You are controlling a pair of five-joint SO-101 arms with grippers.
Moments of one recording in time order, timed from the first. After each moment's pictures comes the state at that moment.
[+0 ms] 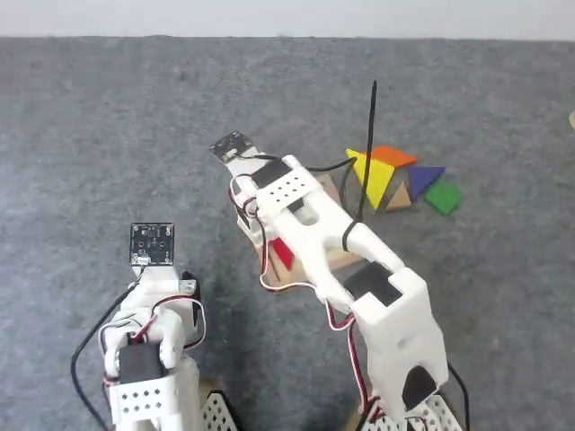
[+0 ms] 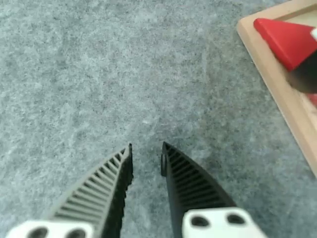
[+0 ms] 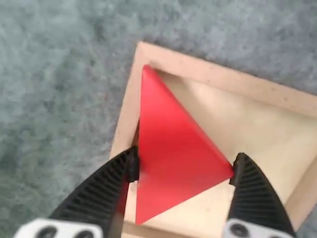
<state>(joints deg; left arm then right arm) -15.0 -102.8 97.2 72.0 -1.5 -40.9 30.2 -9.1 70.0 1.7</state>
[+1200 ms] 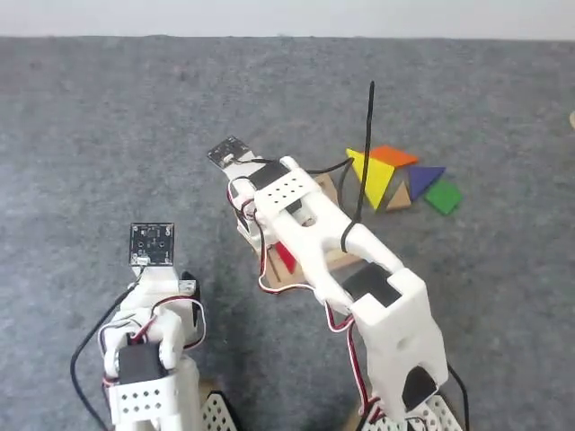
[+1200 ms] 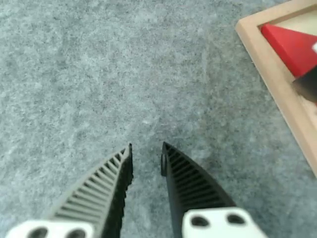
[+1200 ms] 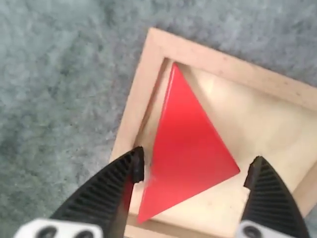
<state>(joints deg) -15.0 -102.8 97.2 72.0 -1.5 -41.1 30.2 -9.1 72.0 3.8</state>
